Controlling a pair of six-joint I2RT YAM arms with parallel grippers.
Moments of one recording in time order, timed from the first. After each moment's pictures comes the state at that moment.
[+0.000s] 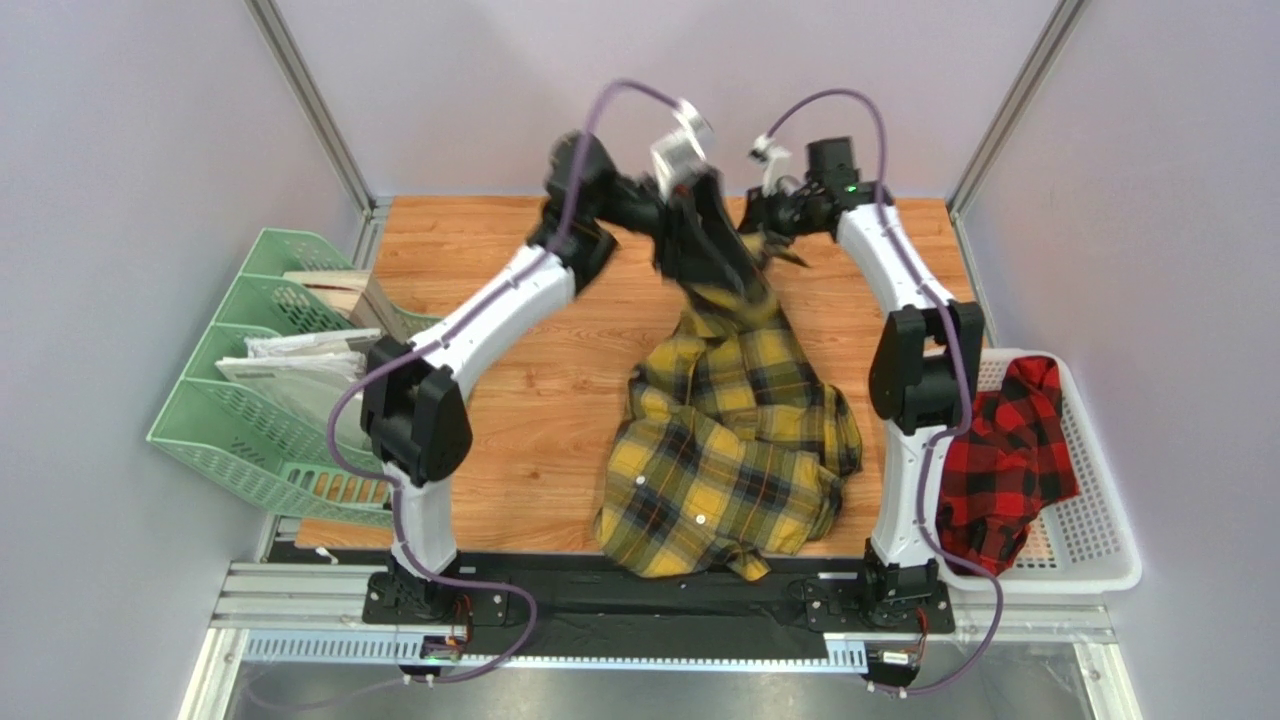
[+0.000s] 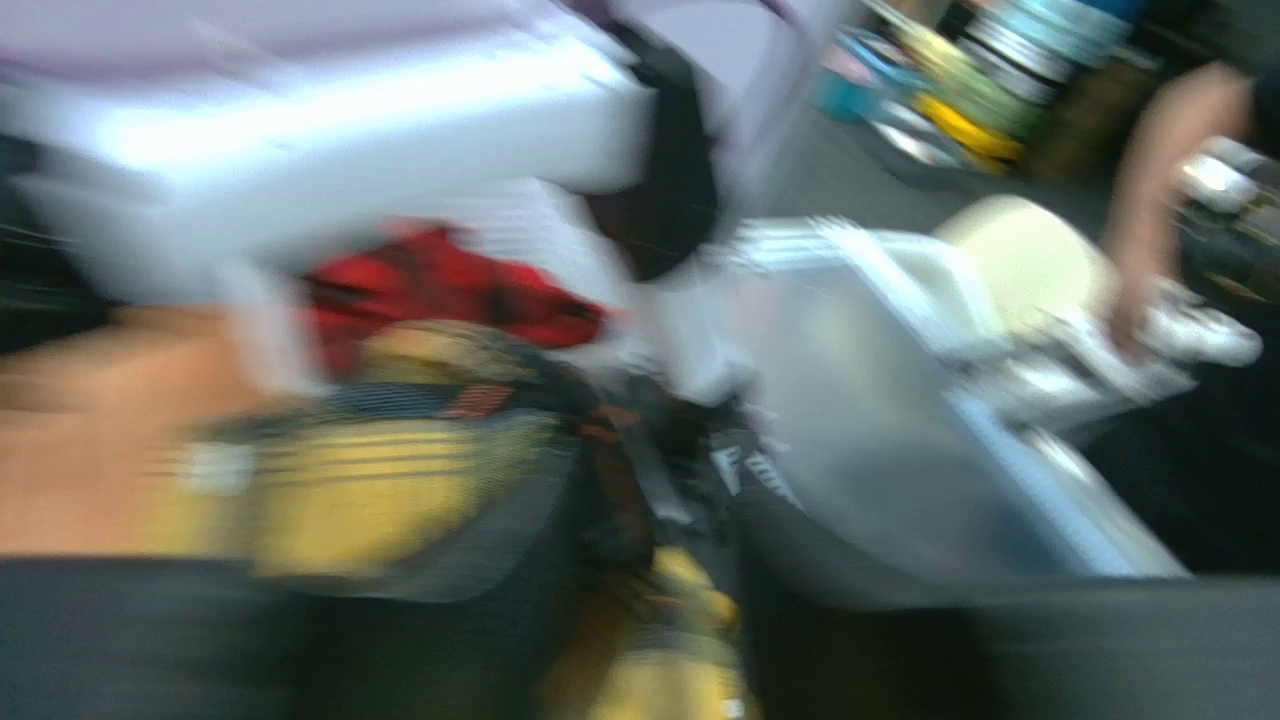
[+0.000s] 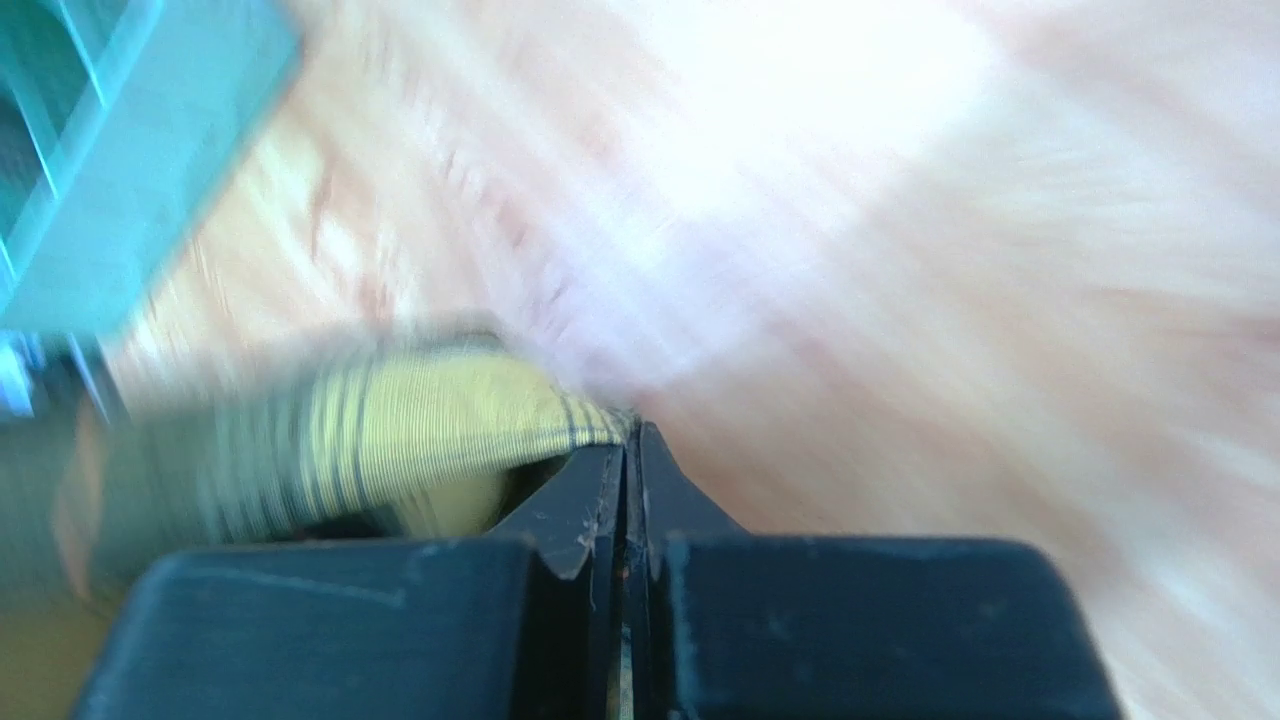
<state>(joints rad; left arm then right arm) -0.55 1.95 1.89 0.55 1.41 -0.74 0.15 2.14 1.97 -0.70 -0.76 -0.13</state>
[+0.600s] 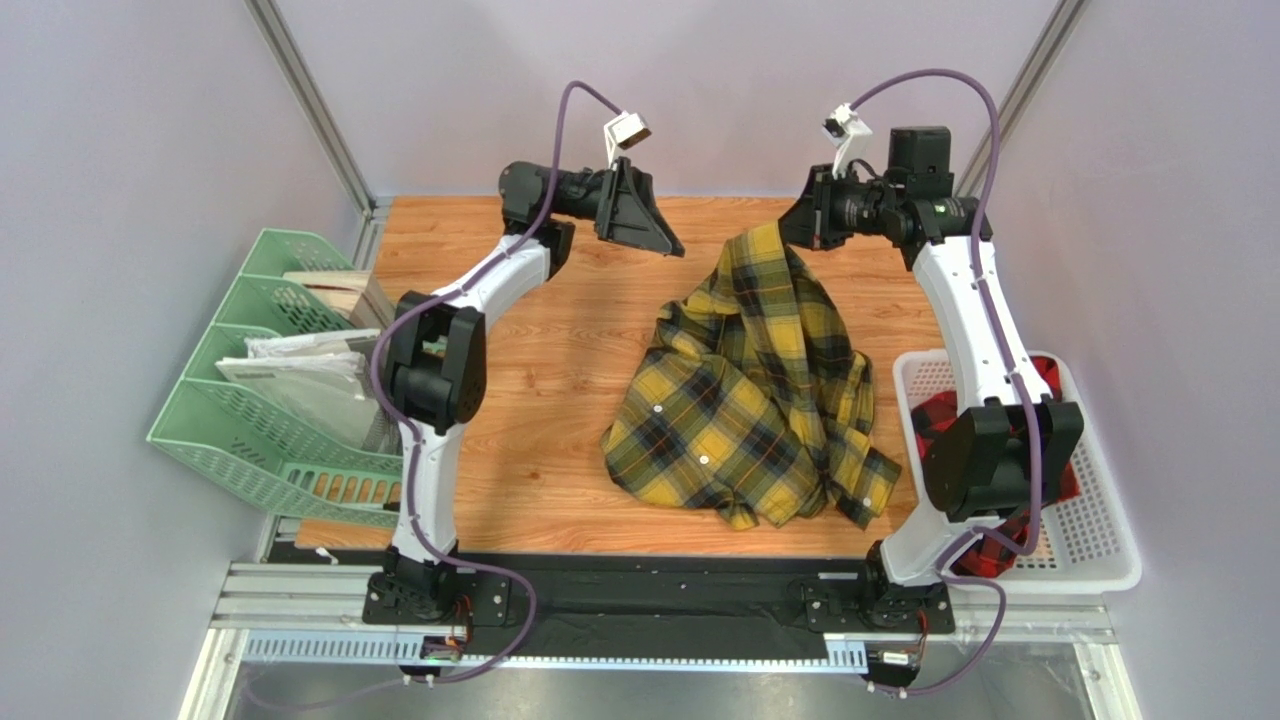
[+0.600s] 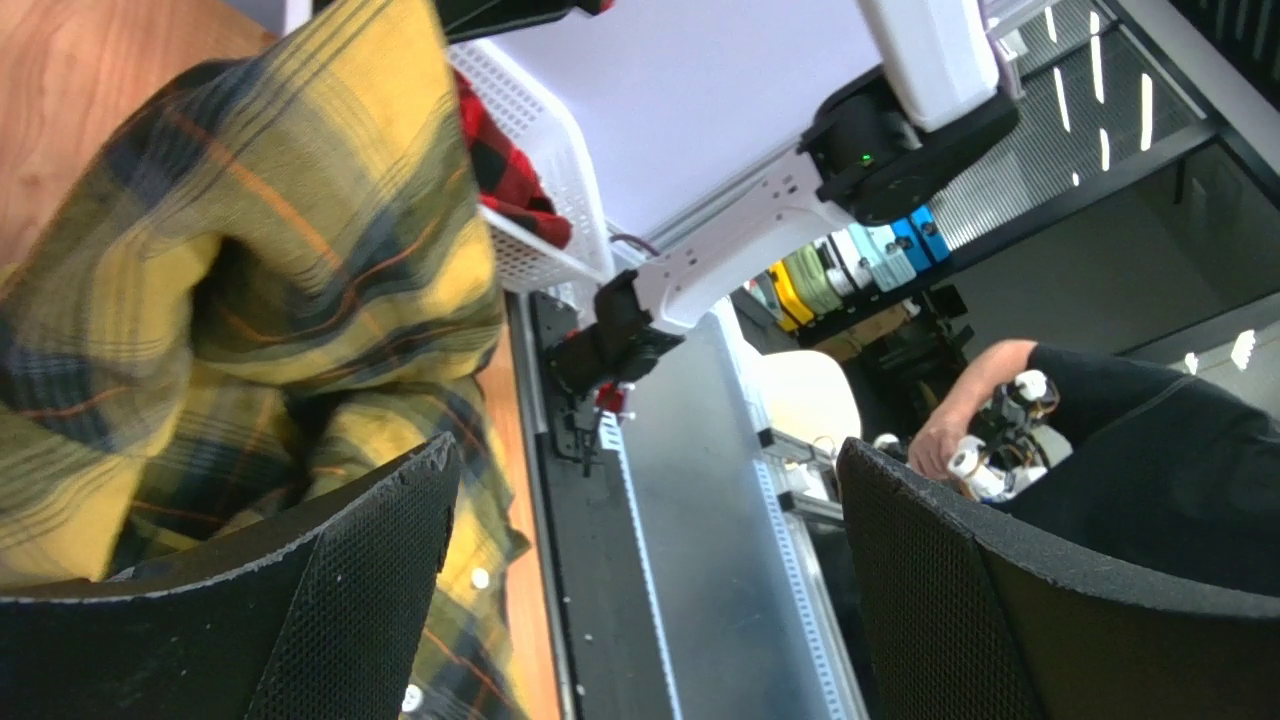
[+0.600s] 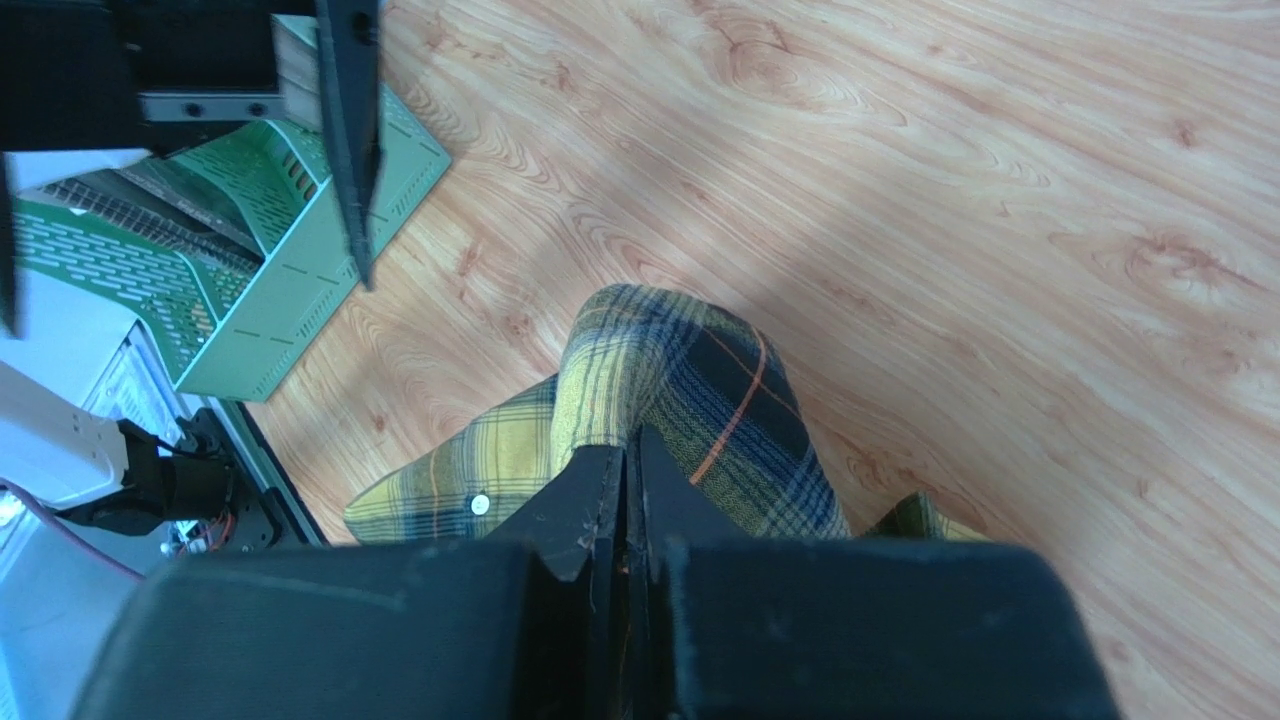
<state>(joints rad) -0.36 2.18 1.81 1.18 1.49 -1.65 0.06 1.67 1.74 -0.68 -0.79 0.02</state>
